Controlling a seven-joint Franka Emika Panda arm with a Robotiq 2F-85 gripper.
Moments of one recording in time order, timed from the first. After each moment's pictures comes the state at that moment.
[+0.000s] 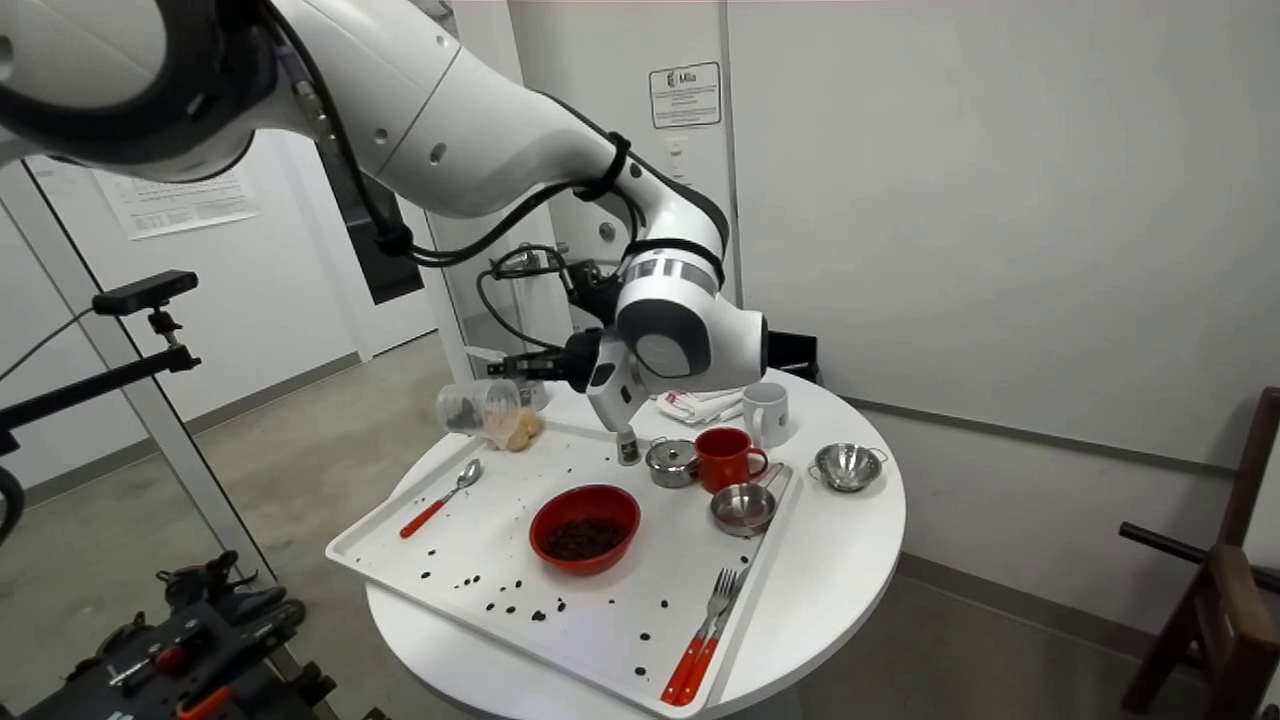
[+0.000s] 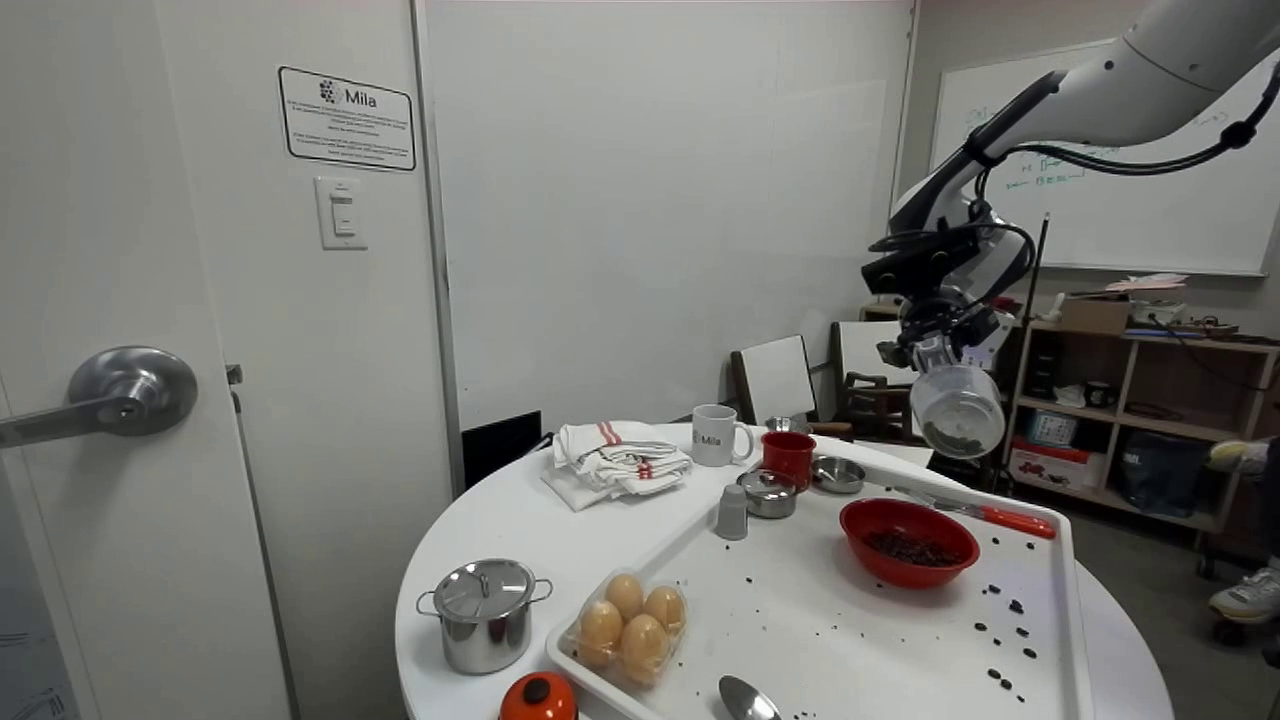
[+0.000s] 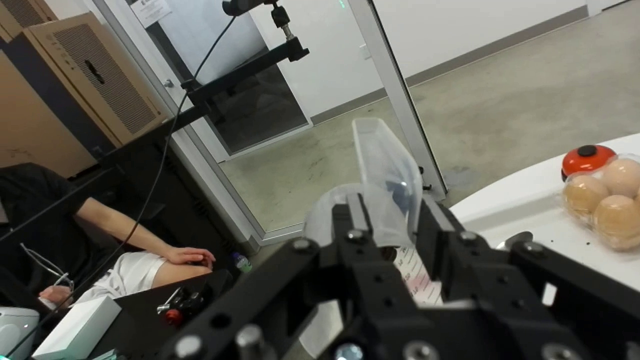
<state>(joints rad) -0.31 0.78 -0.15 -1.62 1.01 1.19 1.05</state>
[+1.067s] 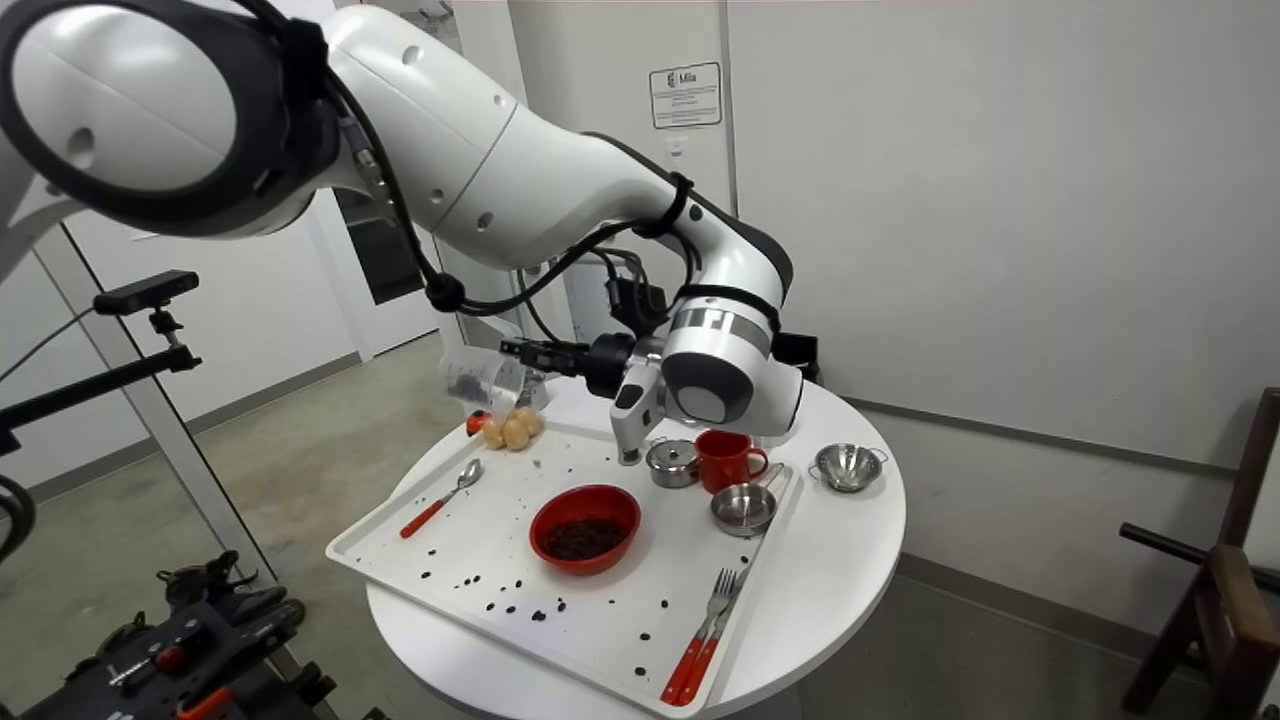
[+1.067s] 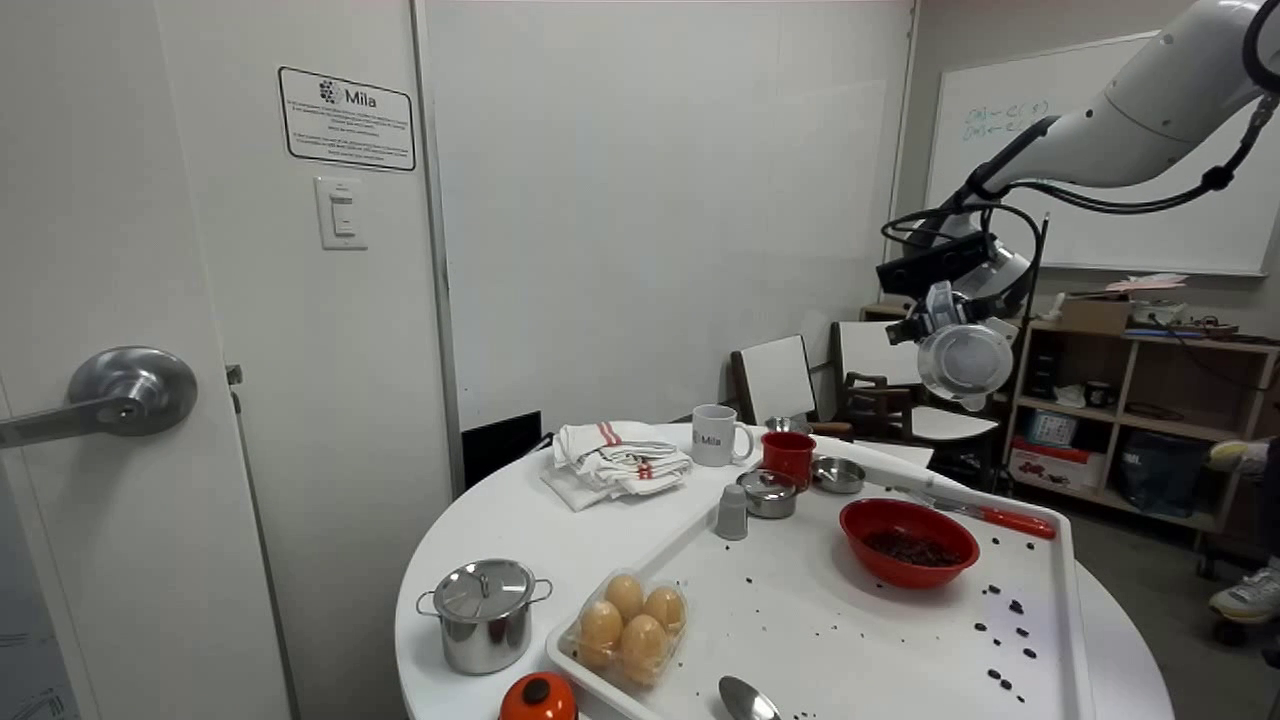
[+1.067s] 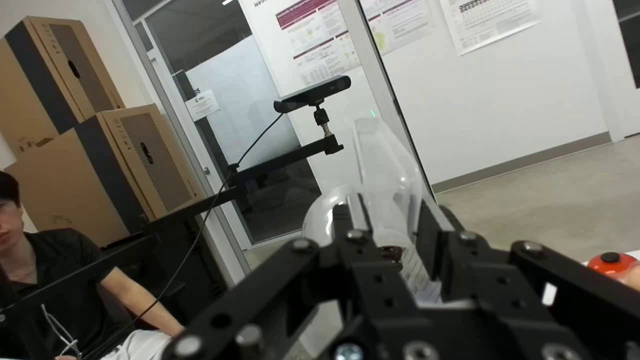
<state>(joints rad) -0.38 0.91 -0.17 -1.49 1.17 0.92 1.04</state>
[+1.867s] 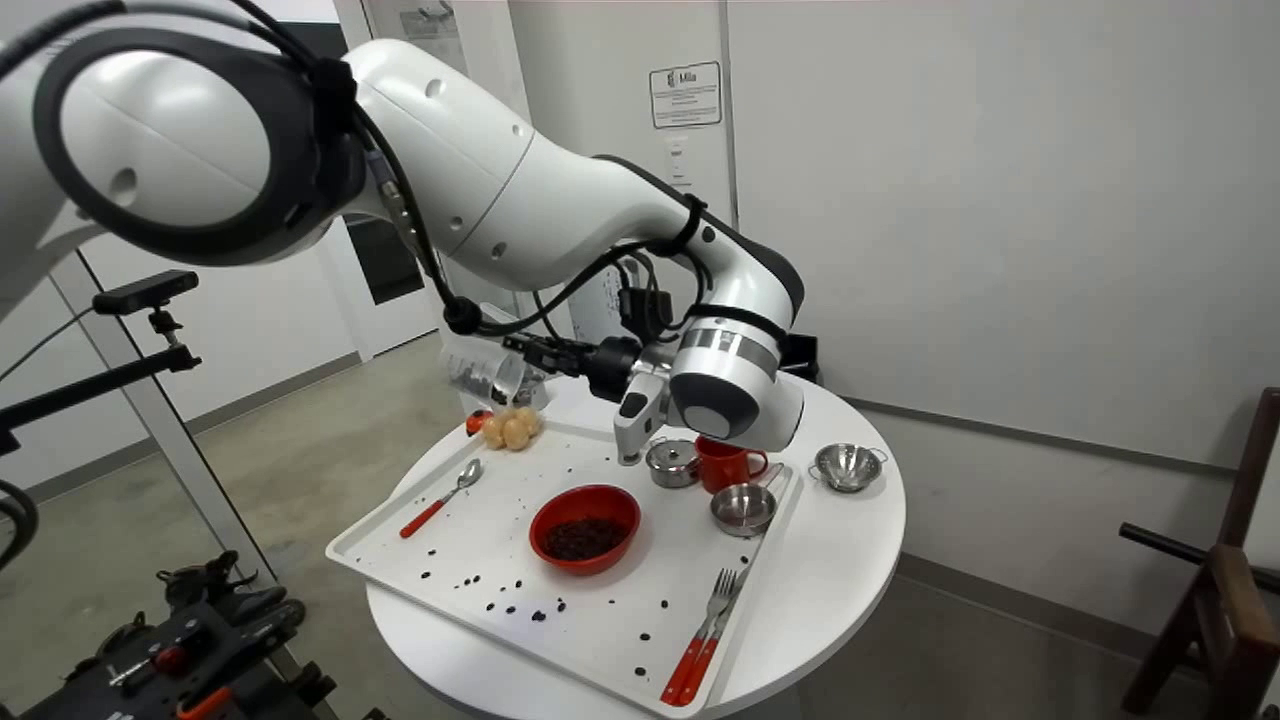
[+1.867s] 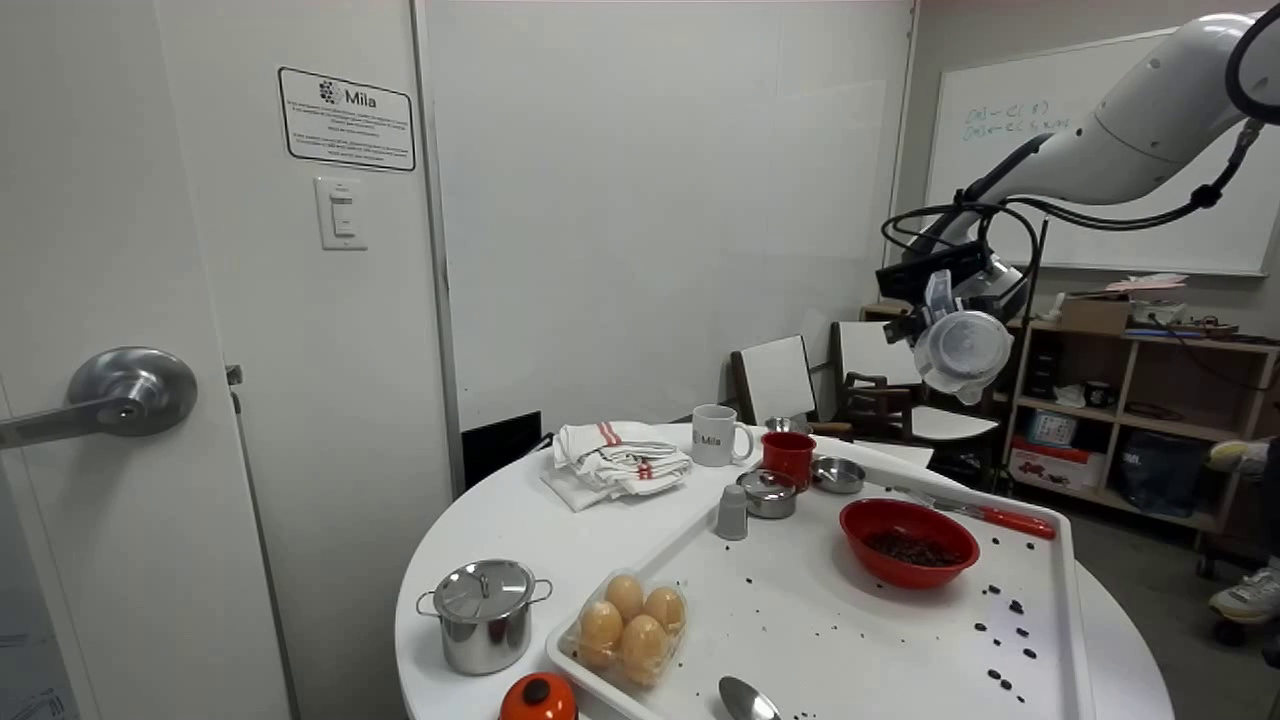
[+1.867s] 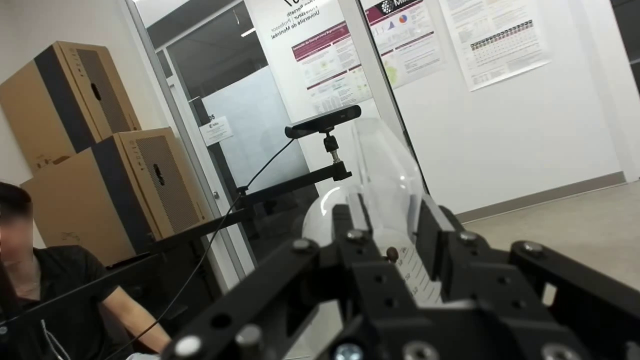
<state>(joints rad) -0.39 0.96 -0.18 -1.45 1.23 0.84 1.04</state>
